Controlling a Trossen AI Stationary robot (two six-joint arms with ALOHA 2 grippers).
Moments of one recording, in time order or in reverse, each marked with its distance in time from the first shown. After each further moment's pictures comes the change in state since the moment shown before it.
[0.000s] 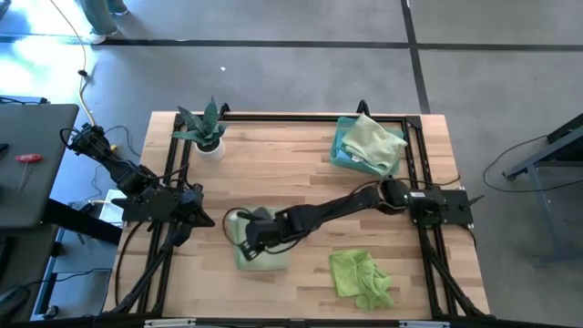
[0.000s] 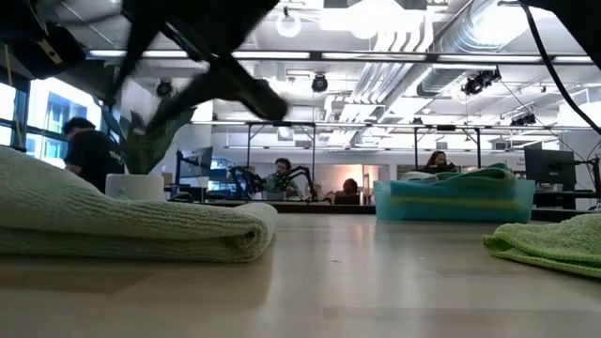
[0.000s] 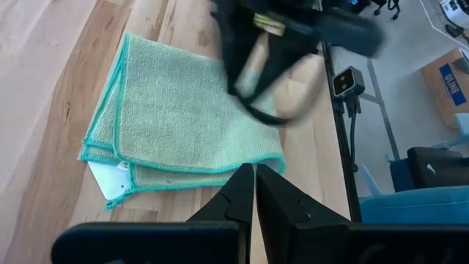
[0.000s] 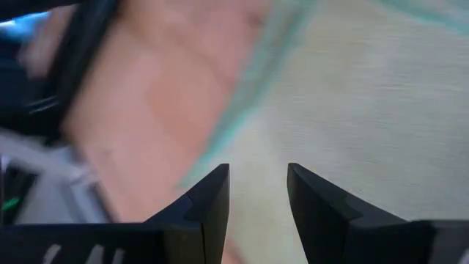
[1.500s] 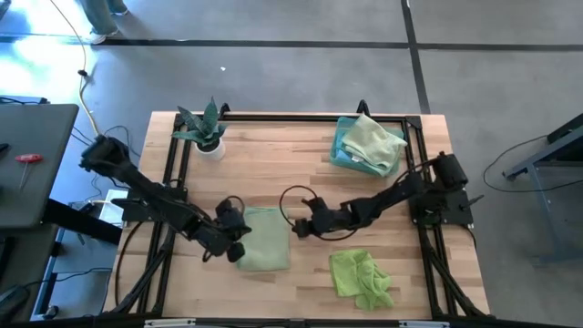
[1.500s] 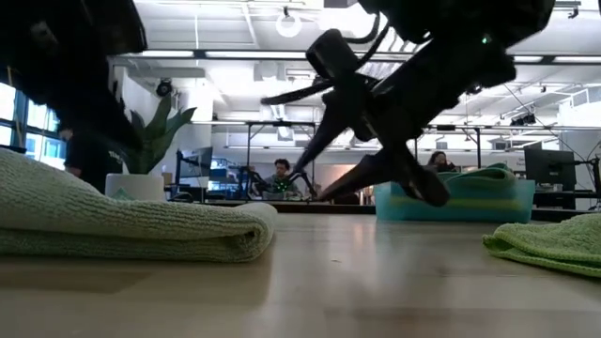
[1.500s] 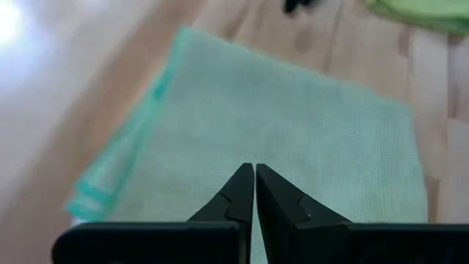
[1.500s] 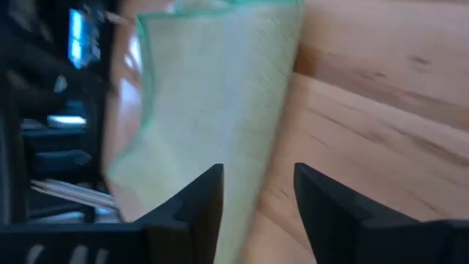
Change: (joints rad) left arm 0.037 0.748 -0.001 0.480 -0.306 -0.112; right arm -0.001 -0.538 -1.234 0.938 0.085 0.323
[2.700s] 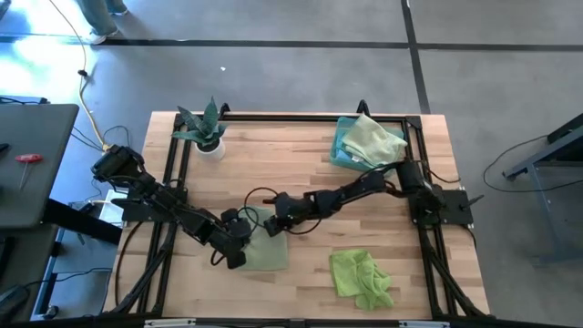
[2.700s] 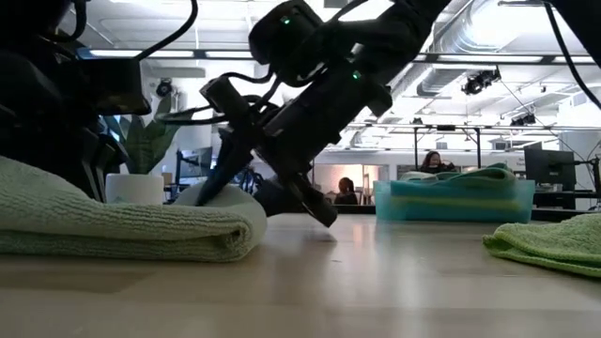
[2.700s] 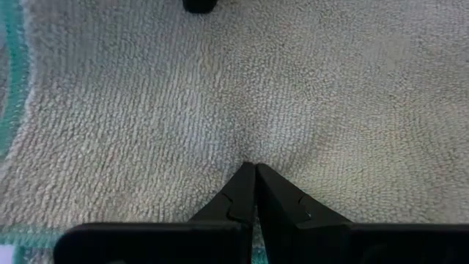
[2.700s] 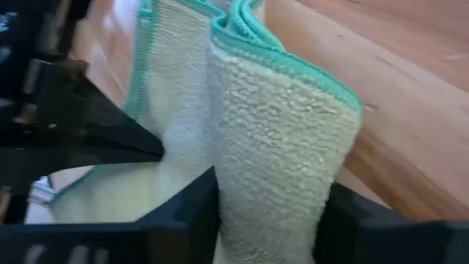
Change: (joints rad) left arm 0.057 0.210 0.003 0.051 0.253 0.084; right arm -0.138 0.343 0.459 -0.231 -0.221 -0.351
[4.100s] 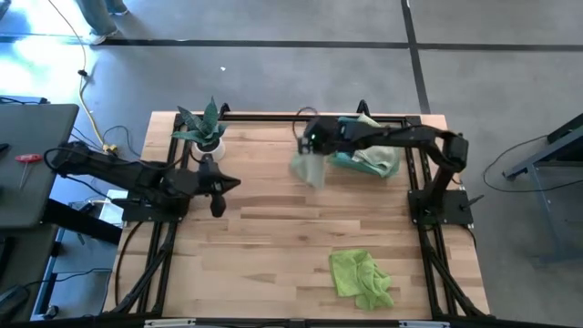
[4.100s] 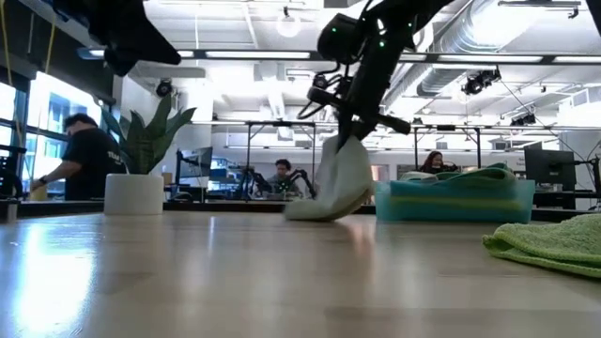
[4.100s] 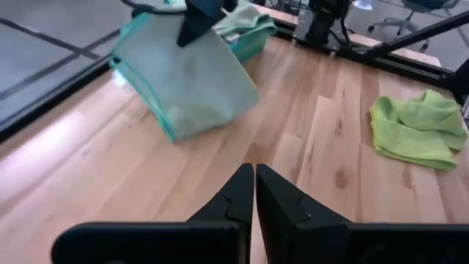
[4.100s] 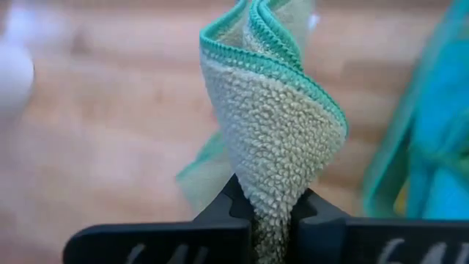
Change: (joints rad) left arm 0.305 -0.816 -0.002 -0.223 -0.188 0.353; right arm -0.437 -0.410 -0.002 -0.680 0.302 -0.075
